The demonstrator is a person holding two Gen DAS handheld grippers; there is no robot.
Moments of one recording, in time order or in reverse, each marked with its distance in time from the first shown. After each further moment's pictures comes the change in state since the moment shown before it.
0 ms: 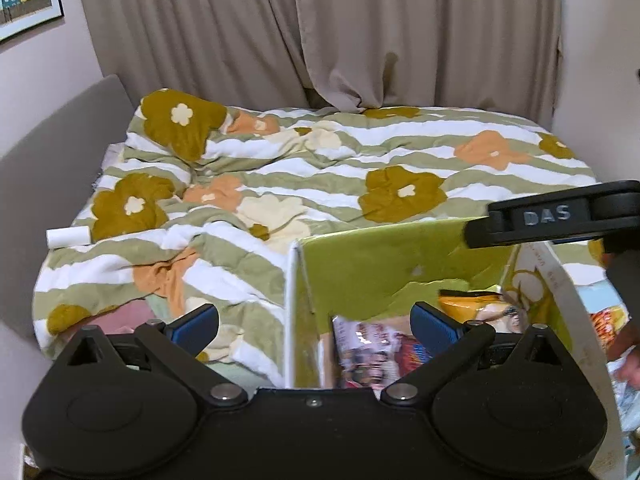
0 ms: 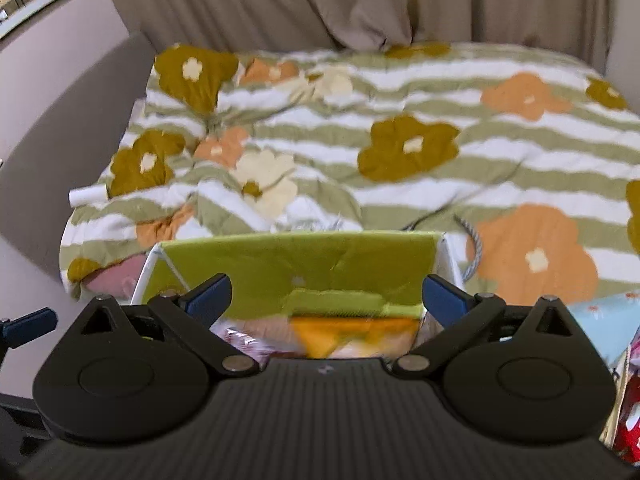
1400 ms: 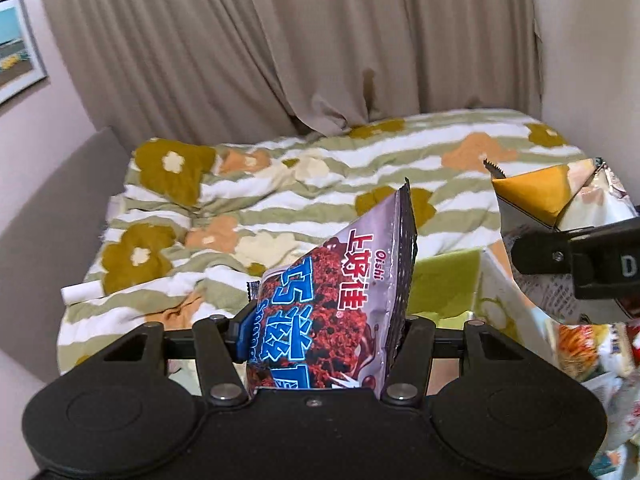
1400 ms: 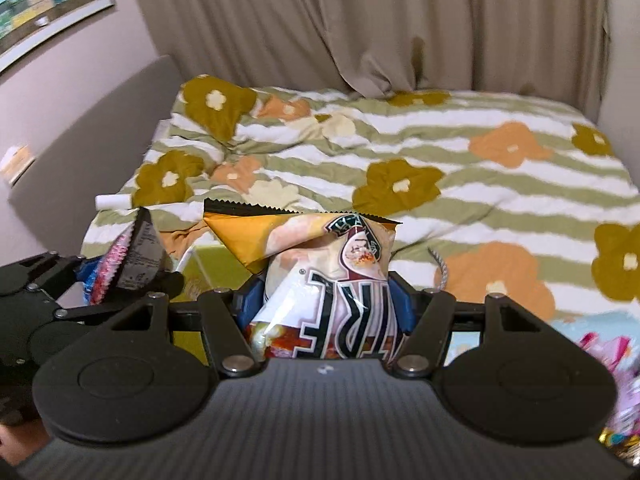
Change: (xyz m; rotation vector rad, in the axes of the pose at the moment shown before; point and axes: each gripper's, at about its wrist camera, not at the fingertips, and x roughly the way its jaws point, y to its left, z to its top) left arm -0.017 -0.061 0.039 0.128 -0.038 0.045; right arm -0.092 -0.024 0.009 -0.043 -0.054 0.022
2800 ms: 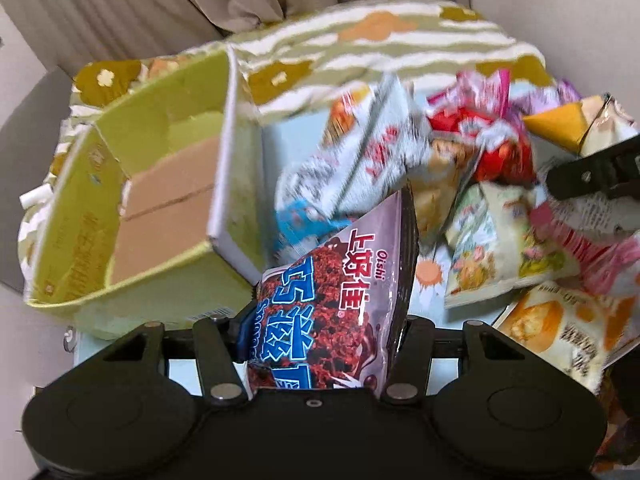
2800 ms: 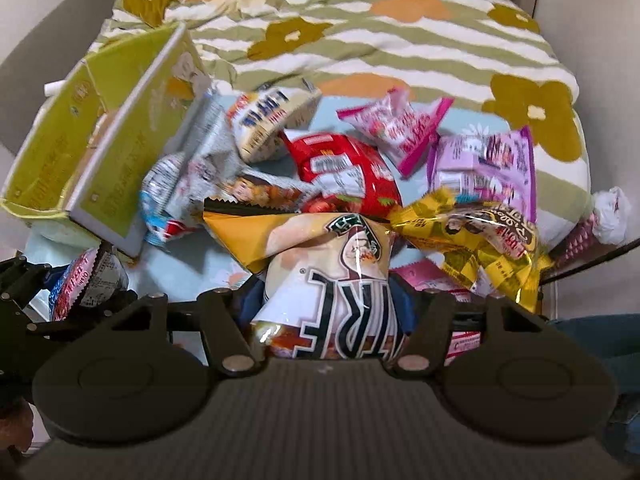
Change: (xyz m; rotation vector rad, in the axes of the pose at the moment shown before) left arm -0.120 -0.261 -0.154 0.051 0.257 -0.034; right arm -0.122 -0.240 -0.199 -0.044 0.250 -0.084
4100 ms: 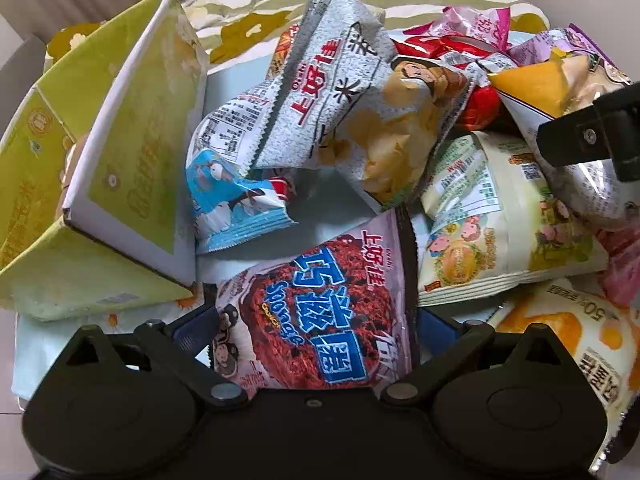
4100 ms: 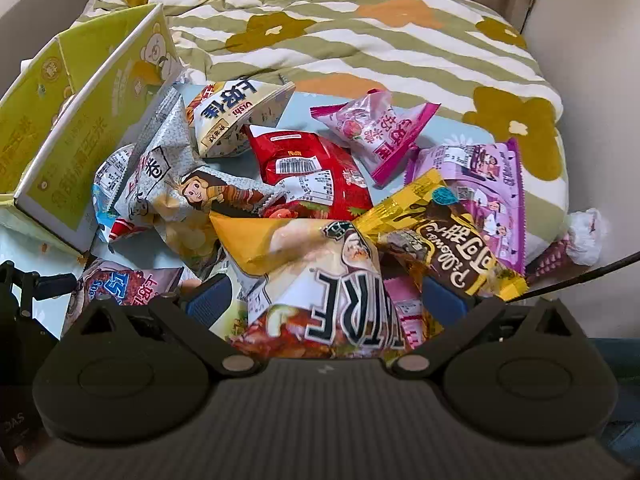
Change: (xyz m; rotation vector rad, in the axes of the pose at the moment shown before) left arm 0.094 -0.058 0.007 0.000 0.137 -0.033; right arm 0.044 -0.011 0.004 -0.064 0.022 -0.101
